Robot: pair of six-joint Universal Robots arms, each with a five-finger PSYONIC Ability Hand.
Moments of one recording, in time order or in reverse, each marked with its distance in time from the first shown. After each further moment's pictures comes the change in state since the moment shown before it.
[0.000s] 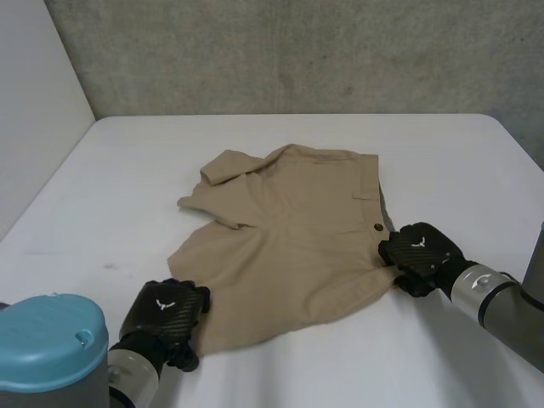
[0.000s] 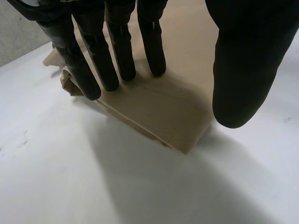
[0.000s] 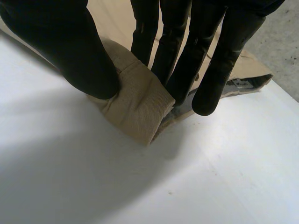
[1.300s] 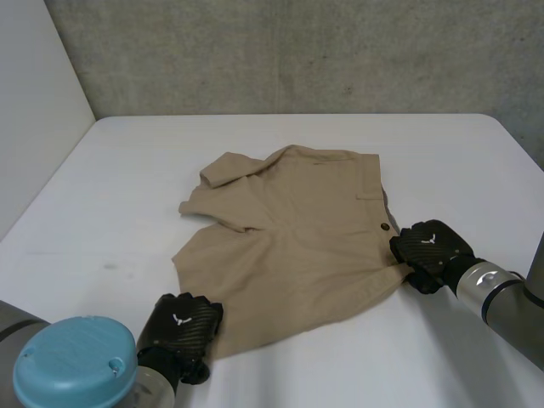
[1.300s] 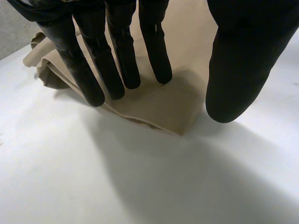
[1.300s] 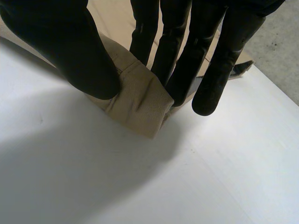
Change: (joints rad) left arm -0.082 -0.065 0.006 0.035 -0.039 0.017; right arm 0.002 -0.025 0.002 0.010 0.086 0.014; left_hand 0.112 0.117 0.122 0.105 0.112; right_hand 0.014 0.000 0.000 0.006 0.012
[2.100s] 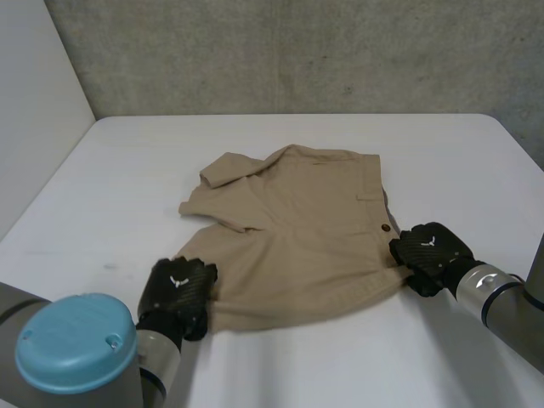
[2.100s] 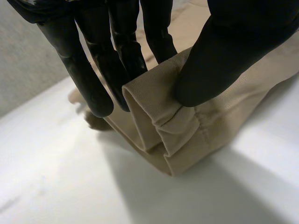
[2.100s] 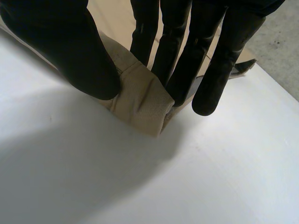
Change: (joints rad) left arm 0.036 -0.030 0.057 0.143 -0.040 0.023; right arm 0.003 -0.007 0.013 0.002 0.005 0.000; left_hand 0.459 0.524 0.512 0.543 0.493; right_hand 0.000 0.000 0.000 0.000 0.000
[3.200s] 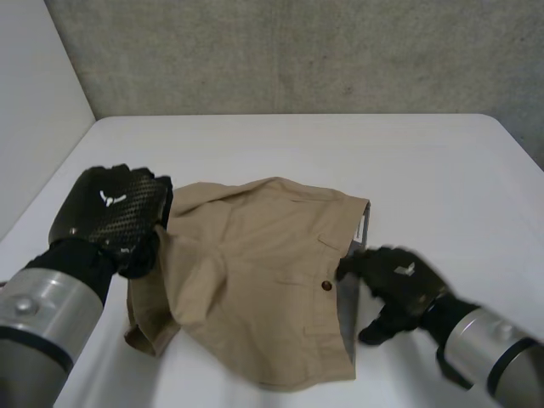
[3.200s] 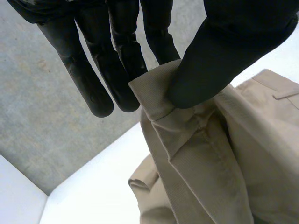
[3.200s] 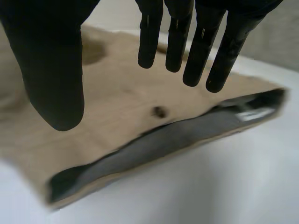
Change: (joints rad) left arm 0.087 0.437 0.135 -0.320 0.073 0.141; right arm 0.203 -0.365 0.236 0.095 -0.033 0.493; left_hand 0.000 0.006 0.004 0.000 0.007; right_hand -0.429 -0.659 -0.658 -0.692 -0.638
